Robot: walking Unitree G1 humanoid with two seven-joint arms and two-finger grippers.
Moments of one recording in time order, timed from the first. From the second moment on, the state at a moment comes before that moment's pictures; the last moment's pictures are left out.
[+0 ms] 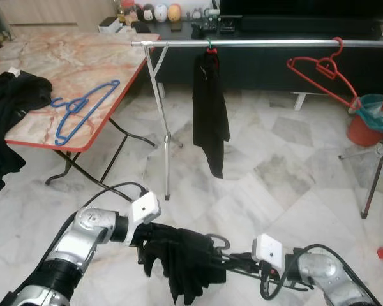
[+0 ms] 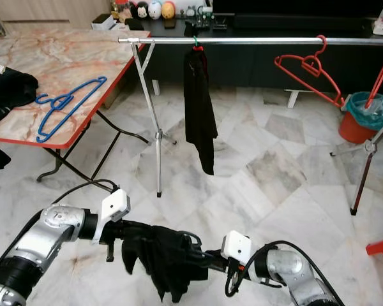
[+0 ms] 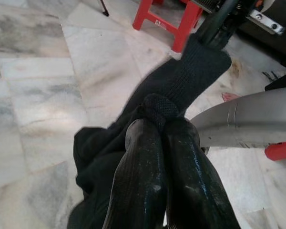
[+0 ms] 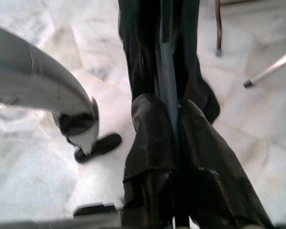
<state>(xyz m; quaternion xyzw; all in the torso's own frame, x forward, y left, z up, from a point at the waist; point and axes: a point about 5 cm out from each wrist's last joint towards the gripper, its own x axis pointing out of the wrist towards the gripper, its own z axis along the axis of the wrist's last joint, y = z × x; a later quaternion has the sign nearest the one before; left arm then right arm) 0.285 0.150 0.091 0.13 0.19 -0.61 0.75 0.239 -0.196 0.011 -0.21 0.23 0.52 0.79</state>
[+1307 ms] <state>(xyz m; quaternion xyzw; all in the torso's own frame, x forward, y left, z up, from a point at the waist) 0.309 0.207 0.044 0.08 0.21 -0.28 0.93 0.209 -0.252 0.009 -0.24 0.29 0.49 0.78</state>
